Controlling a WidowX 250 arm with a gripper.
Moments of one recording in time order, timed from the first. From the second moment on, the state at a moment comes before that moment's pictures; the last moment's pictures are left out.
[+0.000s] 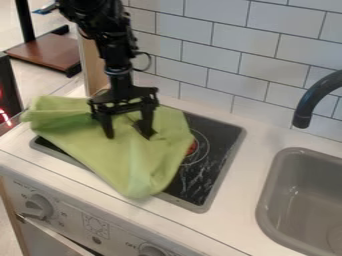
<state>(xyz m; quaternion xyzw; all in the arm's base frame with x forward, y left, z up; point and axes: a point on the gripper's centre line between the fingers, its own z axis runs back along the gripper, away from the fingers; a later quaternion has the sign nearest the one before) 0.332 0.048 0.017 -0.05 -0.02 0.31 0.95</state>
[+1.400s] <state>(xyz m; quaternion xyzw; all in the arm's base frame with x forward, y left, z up) 0.288 -0.033 0.026 -0.08 0.05 0.22 0.97</state>
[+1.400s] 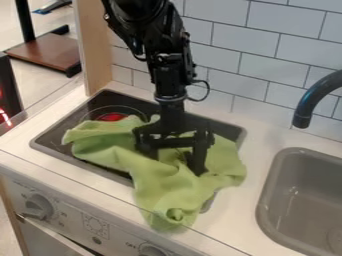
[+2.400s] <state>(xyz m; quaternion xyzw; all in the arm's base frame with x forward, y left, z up) 0.287 -0.005 0.116 -0.18 -0.02 0.21 0.96</state>
